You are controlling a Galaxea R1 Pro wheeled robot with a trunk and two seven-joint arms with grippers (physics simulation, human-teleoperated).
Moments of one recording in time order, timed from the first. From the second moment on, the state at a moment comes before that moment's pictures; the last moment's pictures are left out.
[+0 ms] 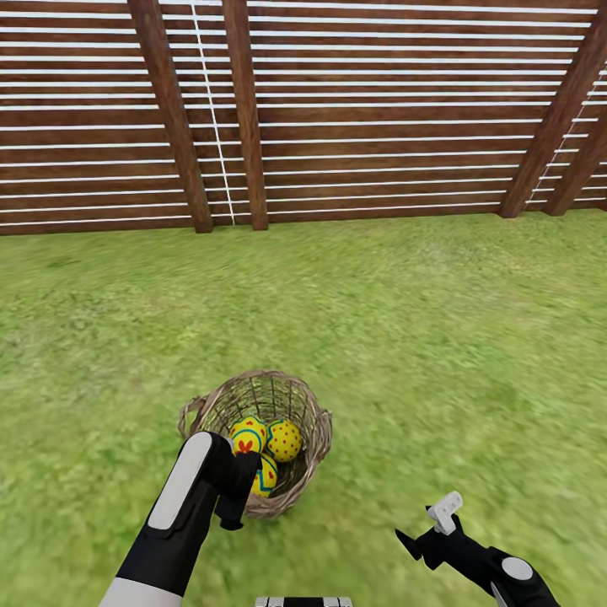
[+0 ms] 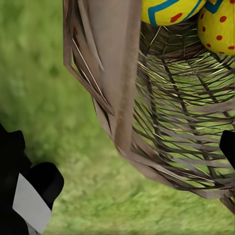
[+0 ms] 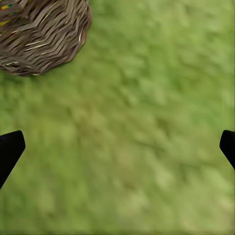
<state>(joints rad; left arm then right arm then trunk) -0.46 -0.17 -0.13 -1.36 1.56 0.13 1.44 -0.21 -0.22 0.03 -0.95 0.07 0.06 0.53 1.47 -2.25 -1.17</state>
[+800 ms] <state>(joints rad) -0.46 -0.17 -0.13 -1.37 1.56 0.13 1.43 -0.21 -0.22 0.03 -0.96 0.07 0.05 0.53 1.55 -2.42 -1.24</state>
